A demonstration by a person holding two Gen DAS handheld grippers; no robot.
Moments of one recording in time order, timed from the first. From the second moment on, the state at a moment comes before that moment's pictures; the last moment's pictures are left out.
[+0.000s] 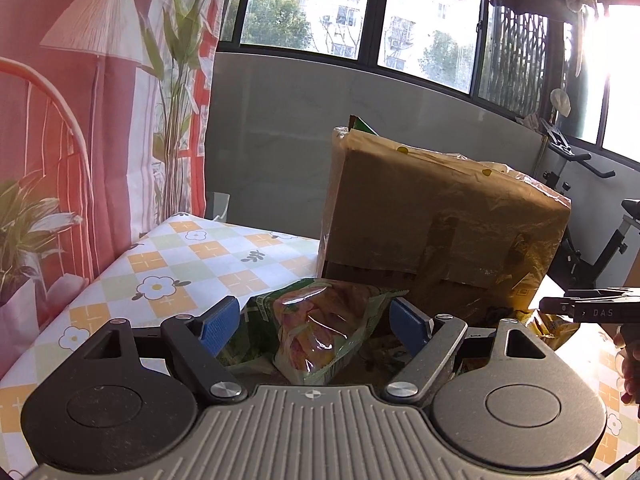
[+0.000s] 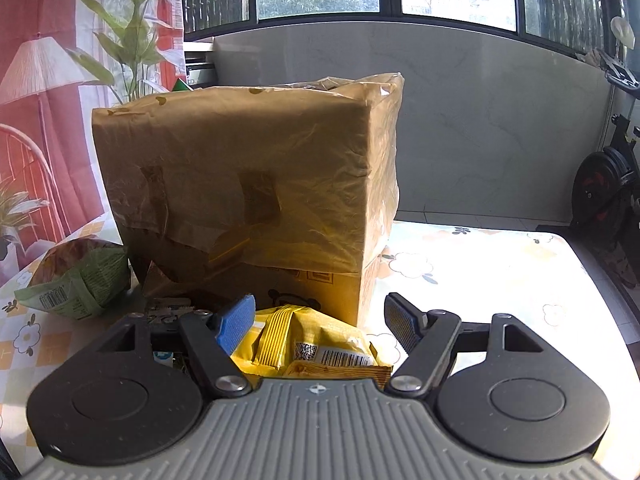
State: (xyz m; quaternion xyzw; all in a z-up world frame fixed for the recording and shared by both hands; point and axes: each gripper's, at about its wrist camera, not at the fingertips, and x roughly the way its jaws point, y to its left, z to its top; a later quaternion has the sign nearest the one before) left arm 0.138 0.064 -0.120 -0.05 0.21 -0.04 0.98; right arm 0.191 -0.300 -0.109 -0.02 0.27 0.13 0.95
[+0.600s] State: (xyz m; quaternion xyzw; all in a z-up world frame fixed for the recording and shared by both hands) left arm 0.142 0.061 -0.137 -0.05 0.24 -0.05 0.97; right arm 0.158 -0.304 -0.144 0.00 0.30 0.12 0.95
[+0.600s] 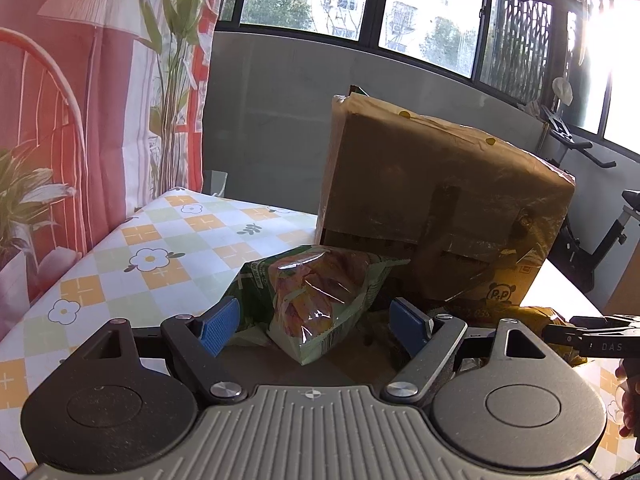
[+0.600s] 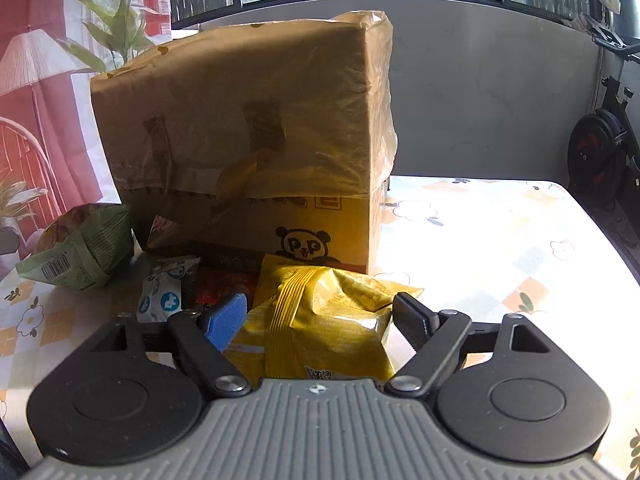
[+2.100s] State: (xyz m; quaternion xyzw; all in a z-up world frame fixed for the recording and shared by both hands) left arm 0.163 0.001 -0.172 -0.06 0.32 -0.16 0.93; right arm 0.126 -0.331 -0.182 0.09 0.26 0.13 0.95
